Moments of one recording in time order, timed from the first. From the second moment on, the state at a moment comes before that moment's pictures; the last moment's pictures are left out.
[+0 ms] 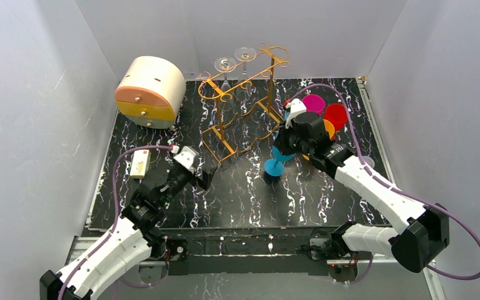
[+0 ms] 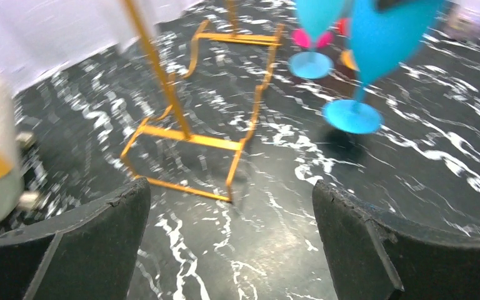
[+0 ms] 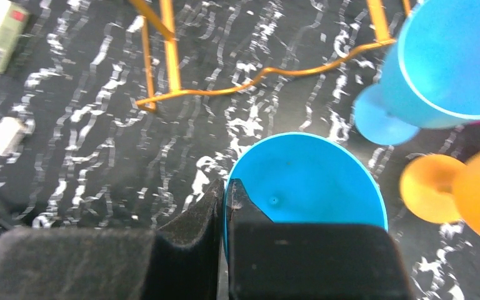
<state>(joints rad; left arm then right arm) -0.64 0.56 0.39 0.08 0.10 0.13 0.66 1.19 1.03 -0.37 -0.03 0.30</state>
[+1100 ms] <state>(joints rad) -0.64 0.58 0.56 -0.18 -0.36 -0.03 0.67 1.32 0.88 -0.05 0.23 0.25</state>
